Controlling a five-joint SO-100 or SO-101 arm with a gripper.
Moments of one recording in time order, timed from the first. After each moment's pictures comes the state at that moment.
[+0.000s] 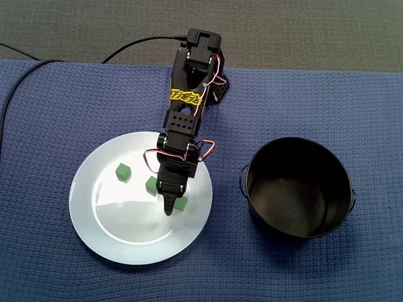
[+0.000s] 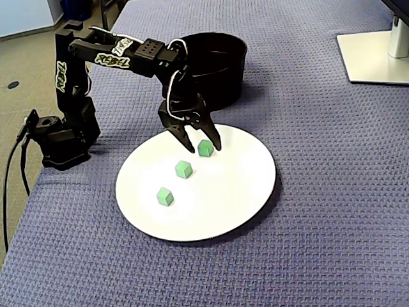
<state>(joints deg) 12.4 72.2 90.6 59.8 6.9</state>
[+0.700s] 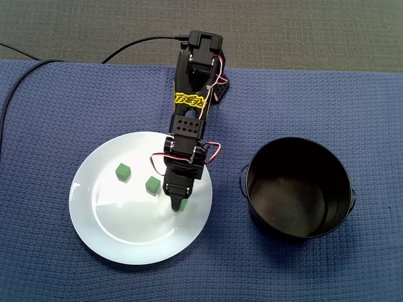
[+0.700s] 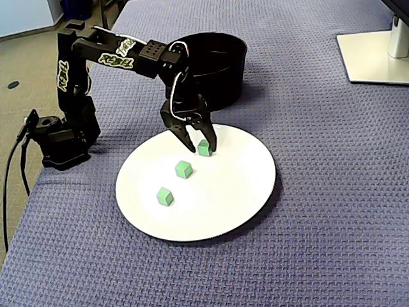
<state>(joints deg) 9.8 71.4 92.7 58.6 9.7</state>
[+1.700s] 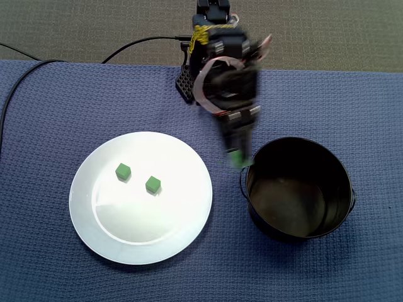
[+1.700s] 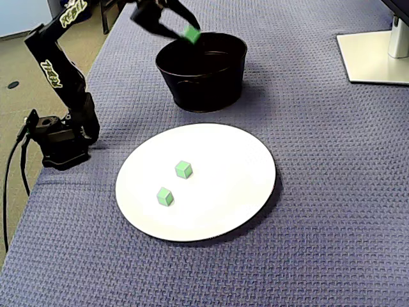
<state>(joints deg) -14.5 106.7 74.3 77.8 -17.1</state>
